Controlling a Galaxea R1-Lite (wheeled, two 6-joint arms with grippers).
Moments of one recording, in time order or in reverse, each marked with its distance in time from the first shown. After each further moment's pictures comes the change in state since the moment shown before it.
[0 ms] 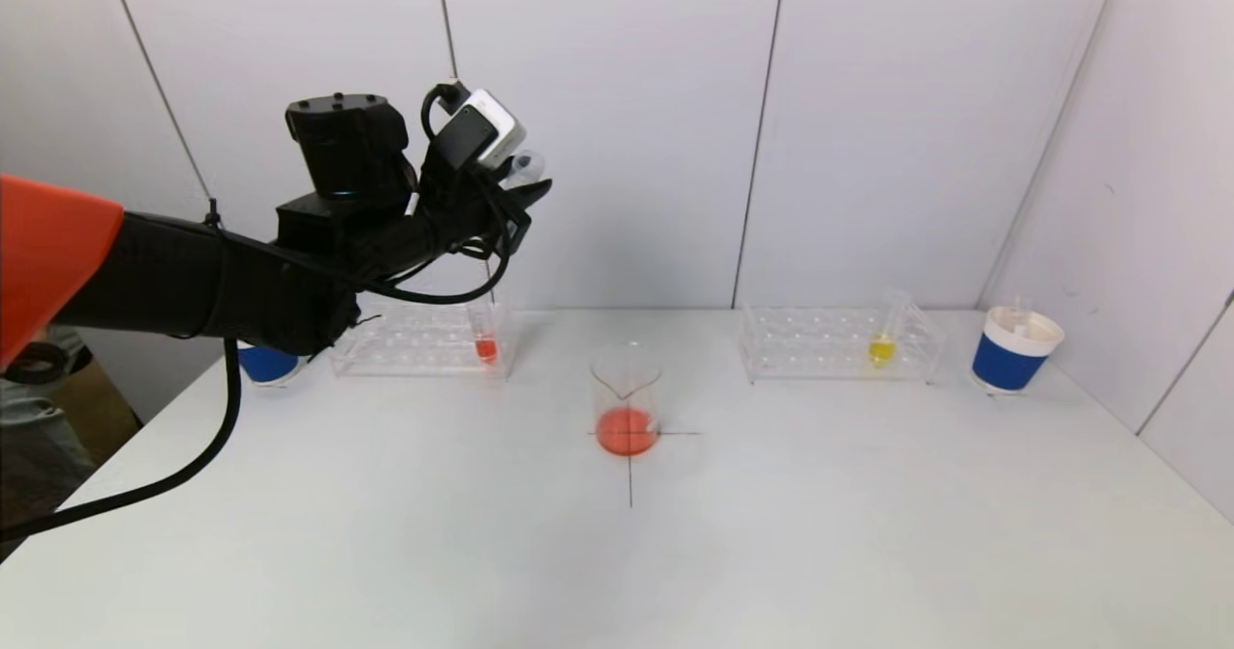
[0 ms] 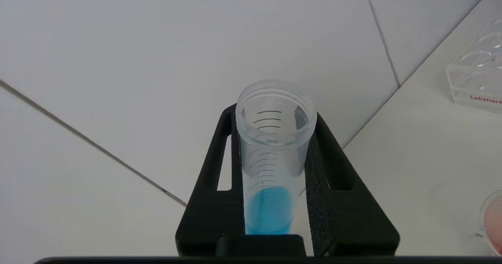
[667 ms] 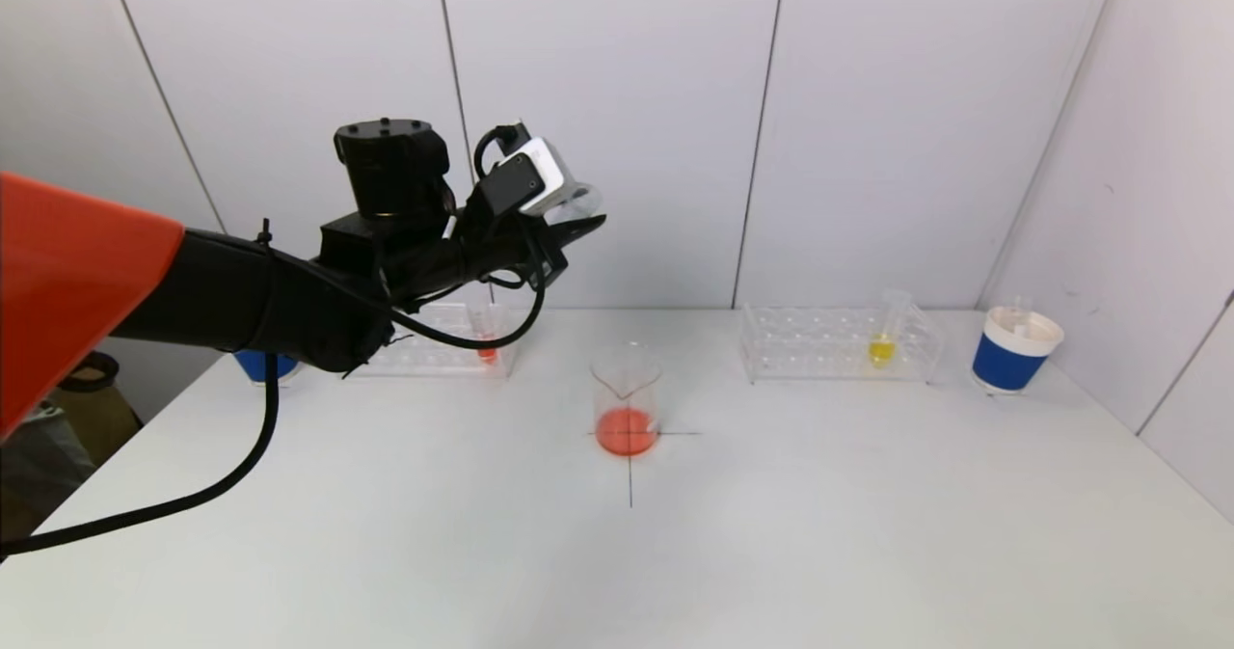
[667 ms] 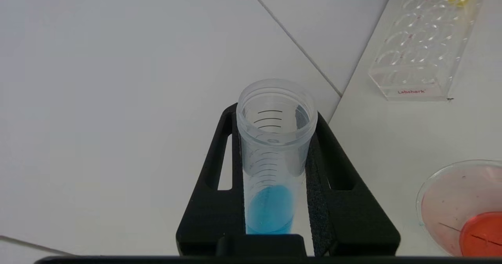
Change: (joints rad) left arm -0.053 0.040 0.004 -0.008 -0.207 0.164; right arm 0.000 0.000 0.000 0.000 0.000 0.000
